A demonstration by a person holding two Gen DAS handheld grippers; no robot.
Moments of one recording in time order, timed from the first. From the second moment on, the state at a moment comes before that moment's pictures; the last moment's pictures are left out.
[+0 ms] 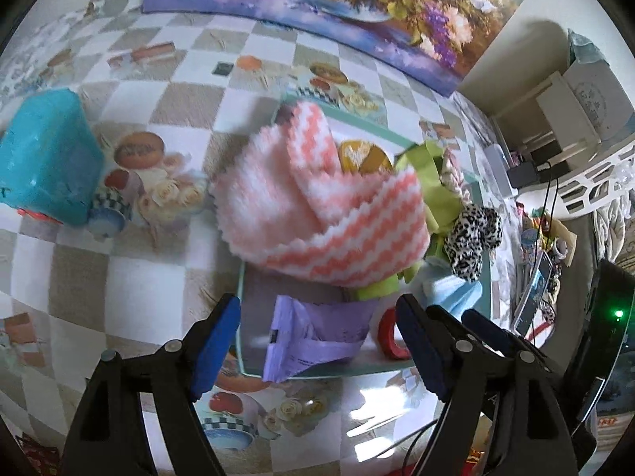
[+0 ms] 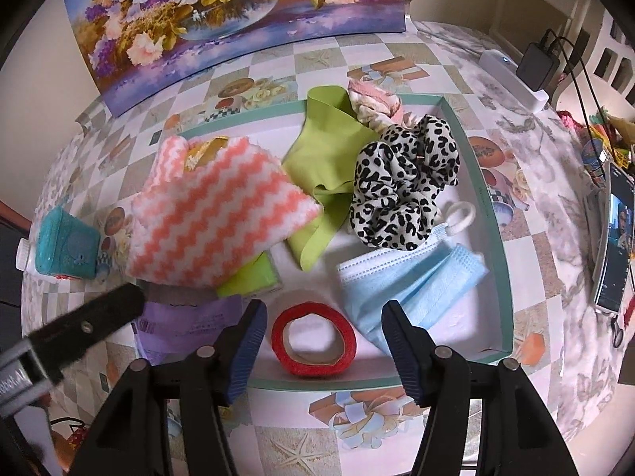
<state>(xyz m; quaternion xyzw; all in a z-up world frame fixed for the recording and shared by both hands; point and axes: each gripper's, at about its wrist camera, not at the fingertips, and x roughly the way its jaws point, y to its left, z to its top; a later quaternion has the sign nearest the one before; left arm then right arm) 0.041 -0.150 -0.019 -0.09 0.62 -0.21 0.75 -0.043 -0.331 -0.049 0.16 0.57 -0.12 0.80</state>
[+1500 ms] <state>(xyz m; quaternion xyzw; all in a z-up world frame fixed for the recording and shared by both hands) 0.040 -0.112 0.007 0.07 0.52 -0.01 0.85 -0.053 -0.316 -0.031 0.13 0.53 -0.14 0.83</state>
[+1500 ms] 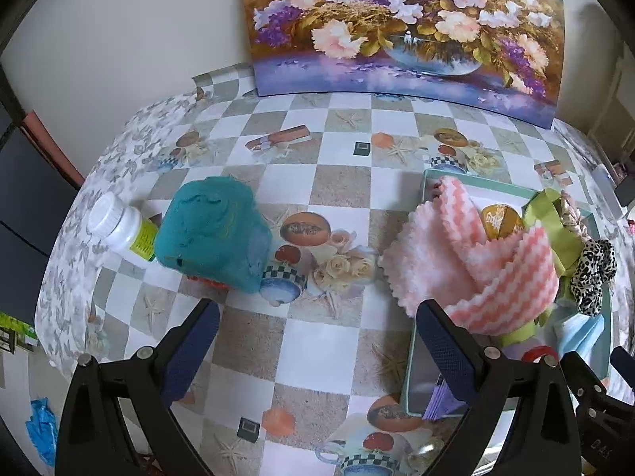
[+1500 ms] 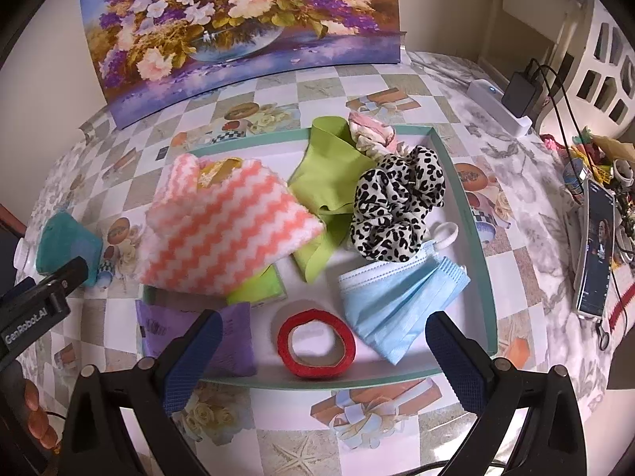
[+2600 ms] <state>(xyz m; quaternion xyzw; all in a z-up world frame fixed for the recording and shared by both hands) -0.011 -0.059 -0.003 0.06 0.57 -0.02 0.82 -0.077 -0.264 -0.032 0.09 0.54 -0.12 0.83</state>
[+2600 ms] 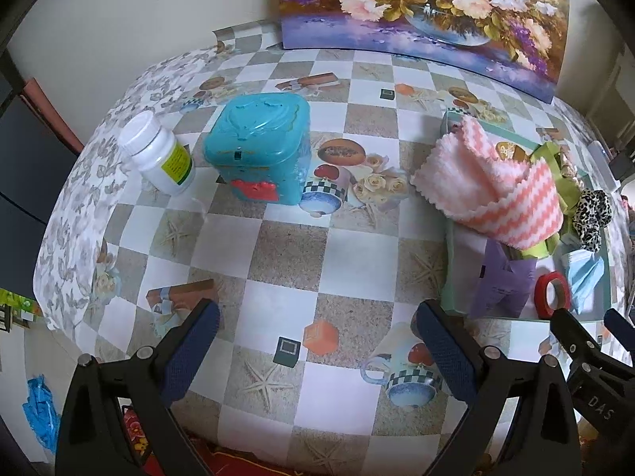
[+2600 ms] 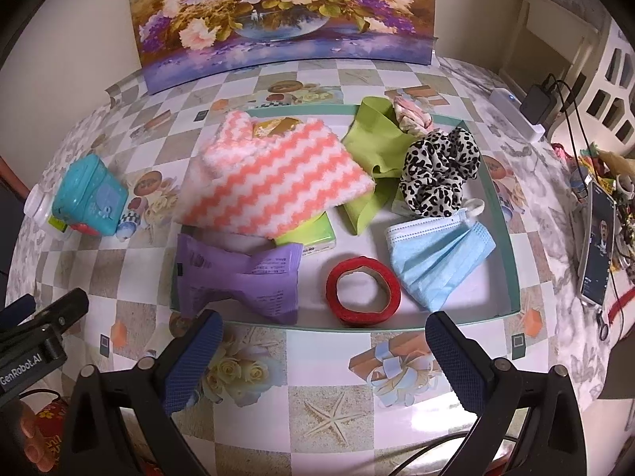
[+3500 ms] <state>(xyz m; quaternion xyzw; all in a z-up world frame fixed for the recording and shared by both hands) -0.005 -0.056 -0.009 0.05 0.59 -0.01 0.81 -0.074 -0.264 -0.031 0.09 0.54 -0.12 0.83</state>
